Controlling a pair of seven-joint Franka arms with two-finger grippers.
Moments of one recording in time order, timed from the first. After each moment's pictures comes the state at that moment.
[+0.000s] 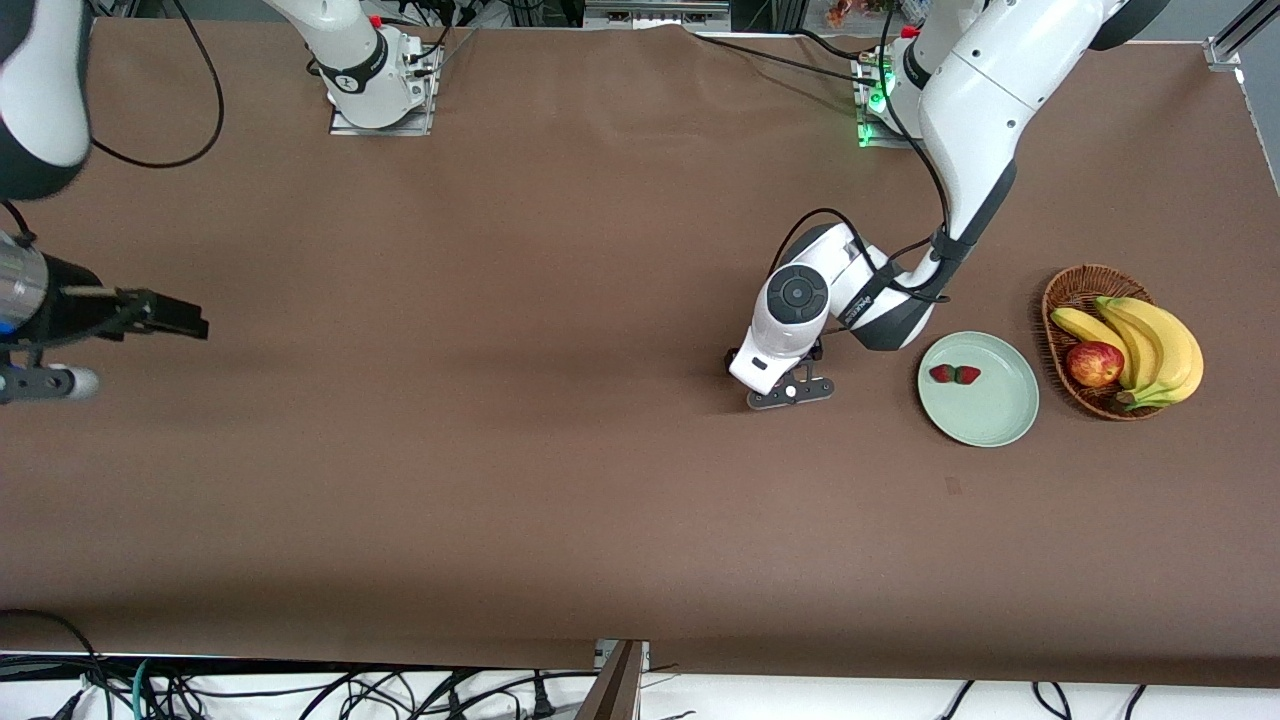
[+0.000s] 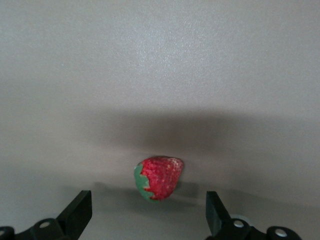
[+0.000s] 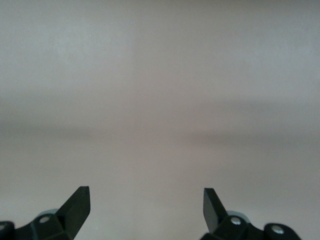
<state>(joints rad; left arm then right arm) -0.13 0.70 -0.43 -1.80 0.40 2.31 -0.96 0.08 0.33 -0.10 -1.26 0.05 1.45 -0.04</state>
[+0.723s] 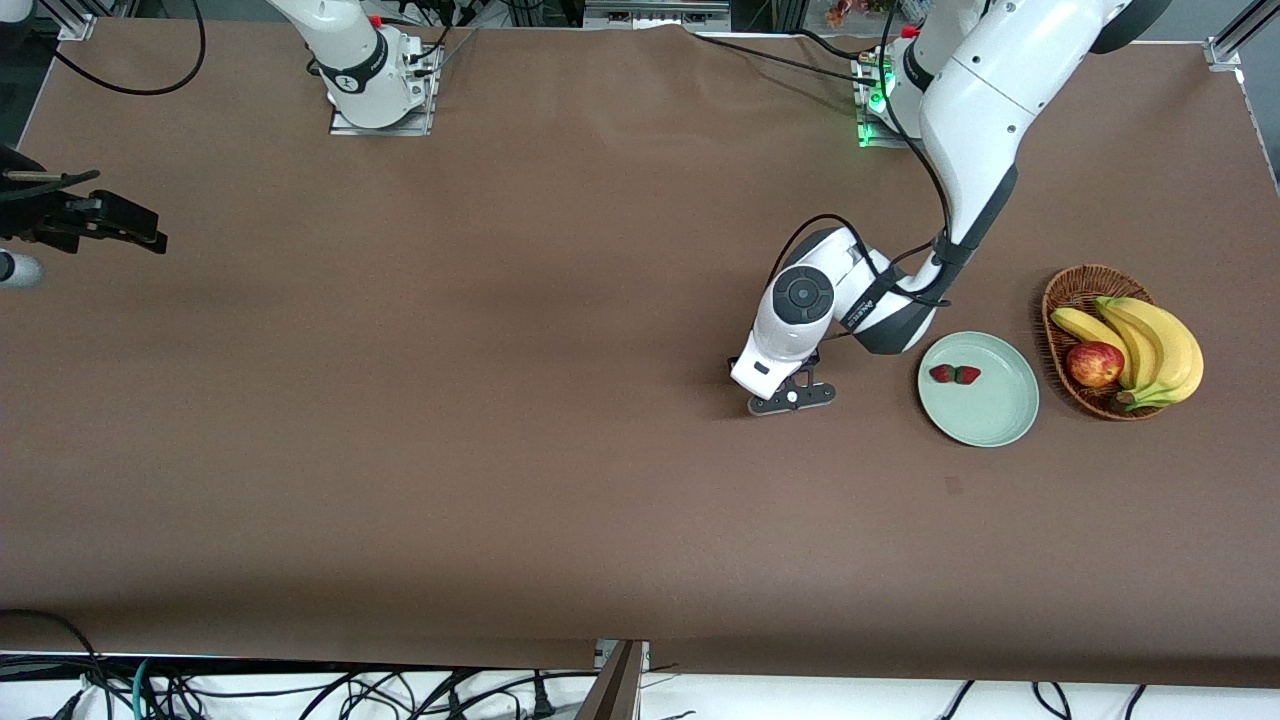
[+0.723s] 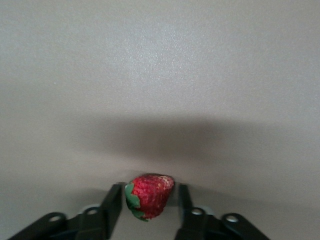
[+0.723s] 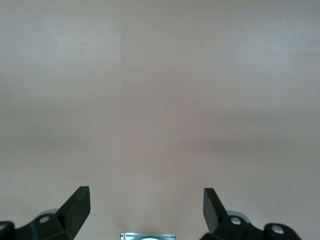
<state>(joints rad) -0.13 0.71 -0.42 -1.80 0.41 2.36 -0.96 -0.01 0.09 -0.02 -1.51 -0.01 1.47 -0.04</state>
